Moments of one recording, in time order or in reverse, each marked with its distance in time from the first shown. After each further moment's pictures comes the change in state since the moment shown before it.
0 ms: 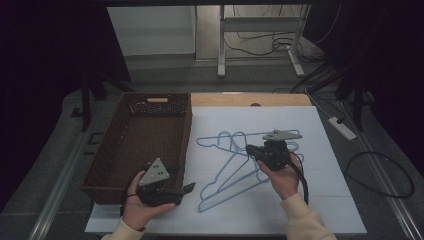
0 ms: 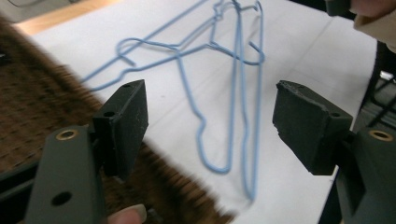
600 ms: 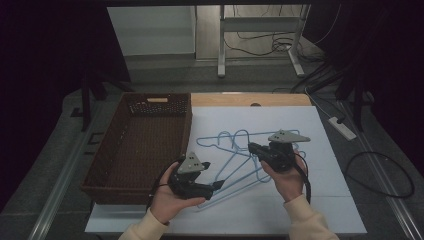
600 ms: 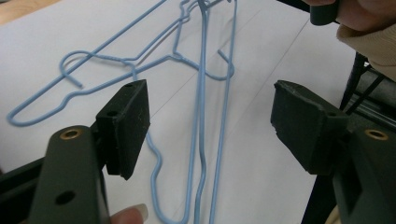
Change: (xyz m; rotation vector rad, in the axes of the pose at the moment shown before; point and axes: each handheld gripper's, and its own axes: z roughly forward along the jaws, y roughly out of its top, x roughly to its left) left arm -0.031 0.050 0.052 0.084 -0.081 0.008; right arm 0.004 0.003 -0.019 -0.083 0.009 -0.031
